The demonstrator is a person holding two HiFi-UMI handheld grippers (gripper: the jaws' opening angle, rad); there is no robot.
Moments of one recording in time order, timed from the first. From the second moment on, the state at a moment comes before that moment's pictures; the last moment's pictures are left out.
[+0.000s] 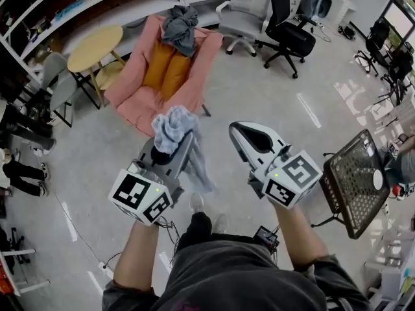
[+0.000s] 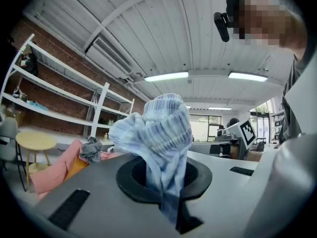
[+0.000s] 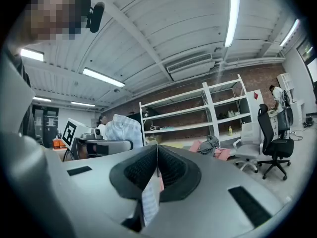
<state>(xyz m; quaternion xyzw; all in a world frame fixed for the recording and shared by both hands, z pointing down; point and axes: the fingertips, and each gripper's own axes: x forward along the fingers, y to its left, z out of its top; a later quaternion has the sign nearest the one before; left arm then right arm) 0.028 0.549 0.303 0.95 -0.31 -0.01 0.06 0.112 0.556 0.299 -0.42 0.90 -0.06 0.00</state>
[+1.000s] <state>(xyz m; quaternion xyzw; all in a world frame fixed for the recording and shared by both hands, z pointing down) -0.034 0.368 0.272 0.95 -0.30 -0.01 0.04 0.034 0.369 0.277 -0.42 0.91 -0.05 0.01</state>
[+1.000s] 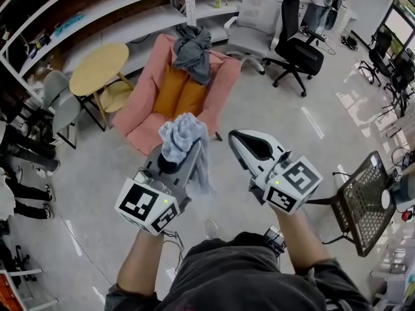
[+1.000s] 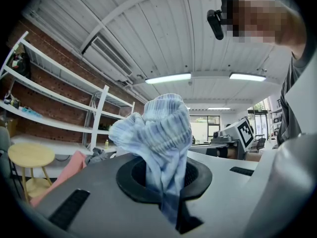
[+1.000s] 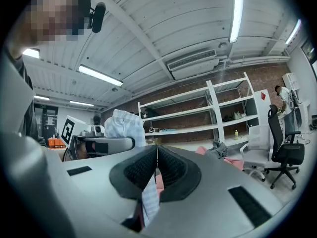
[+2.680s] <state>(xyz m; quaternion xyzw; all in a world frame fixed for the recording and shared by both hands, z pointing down) -0.008 -0.061 0.201 0.88 -0.46 0.02 -0.07 0.084 -0.013 0.263 -0.31 0.95 -0.03 0.00</state>
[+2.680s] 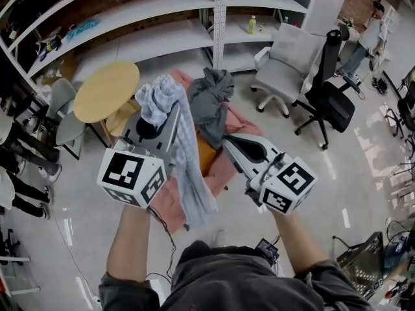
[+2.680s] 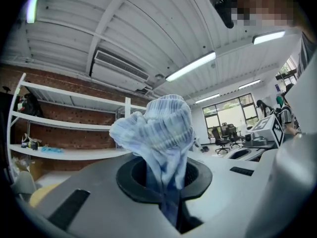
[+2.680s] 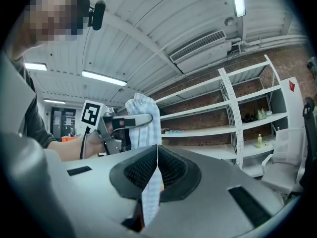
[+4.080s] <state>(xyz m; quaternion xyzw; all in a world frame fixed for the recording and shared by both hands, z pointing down) -0.057 -0.418 0.191 0.90 -0.44 0.01 -0.07 -0.028 -0.297 0.410 -0.25 0.95 -0.15 -0.13</state>
